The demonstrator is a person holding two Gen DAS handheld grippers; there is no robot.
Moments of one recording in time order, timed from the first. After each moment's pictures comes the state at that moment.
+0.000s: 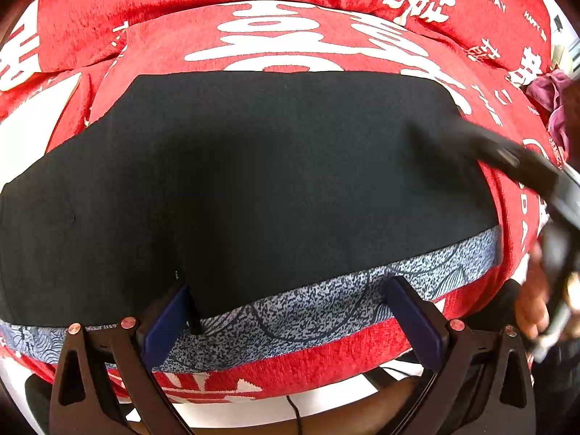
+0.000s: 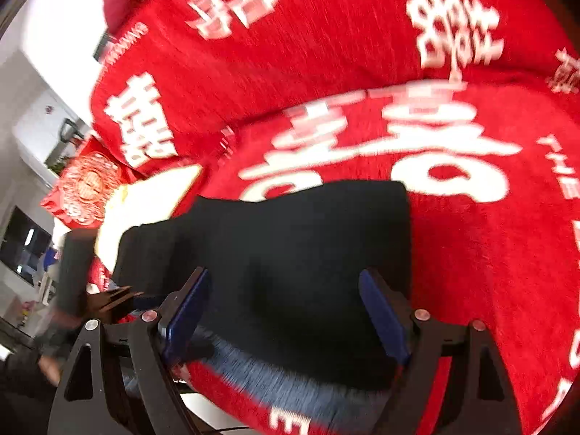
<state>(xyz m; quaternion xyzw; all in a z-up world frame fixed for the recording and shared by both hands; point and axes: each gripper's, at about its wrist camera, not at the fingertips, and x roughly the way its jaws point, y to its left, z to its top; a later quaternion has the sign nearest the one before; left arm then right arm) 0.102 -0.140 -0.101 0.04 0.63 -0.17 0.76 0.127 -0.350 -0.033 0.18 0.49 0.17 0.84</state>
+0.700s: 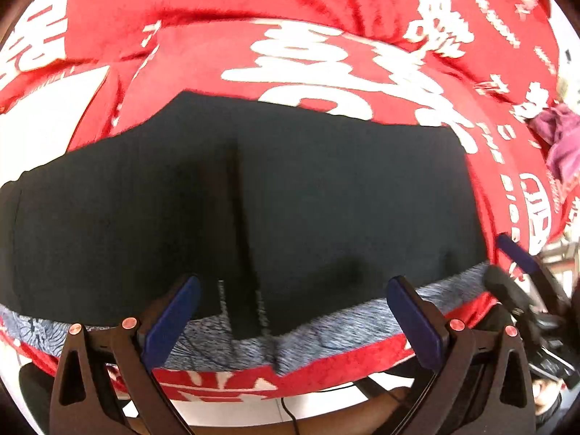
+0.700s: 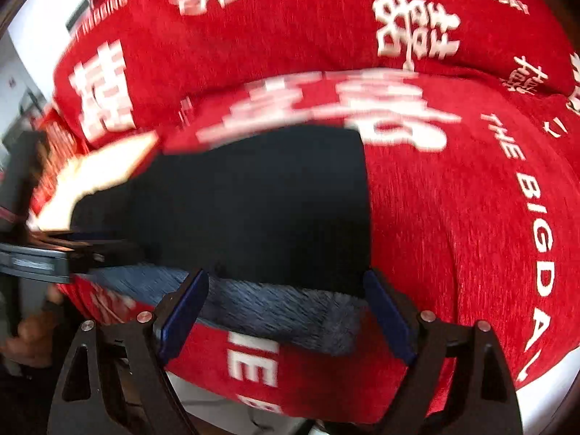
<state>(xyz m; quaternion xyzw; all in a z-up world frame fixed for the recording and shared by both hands) 0.117 -0.106 -0.087 -0.01 0.62 -0.15 0.77 0.054 -0.337 -0.015 0.12 0.48 0.08 0.87</state>
